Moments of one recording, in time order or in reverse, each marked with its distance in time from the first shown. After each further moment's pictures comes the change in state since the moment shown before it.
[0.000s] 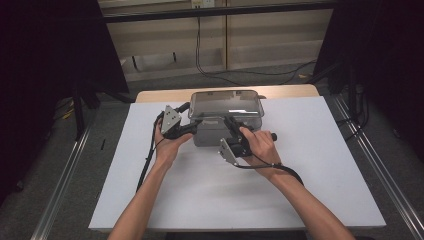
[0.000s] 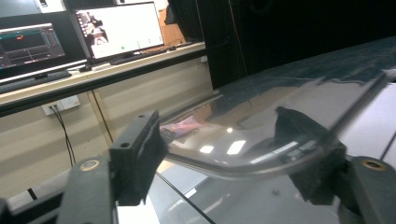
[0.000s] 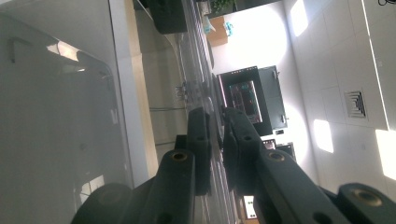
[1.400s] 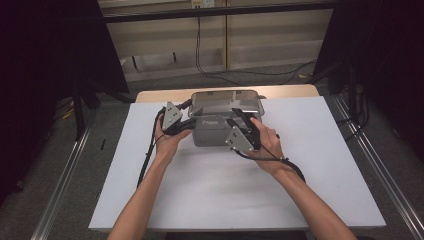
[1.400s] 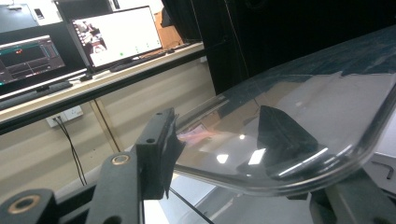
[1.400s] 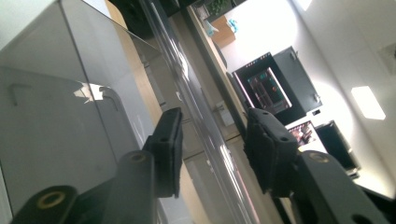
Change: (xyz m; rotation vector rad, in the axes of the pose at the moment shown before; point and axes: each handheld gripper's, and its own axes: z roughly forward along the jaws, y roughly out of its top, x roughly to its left) left arm 0.008 0.005 0.008 0.006 -0.015 0.067; right arm -0.017 -0.021 0.003 -0.031 0.047 0.307
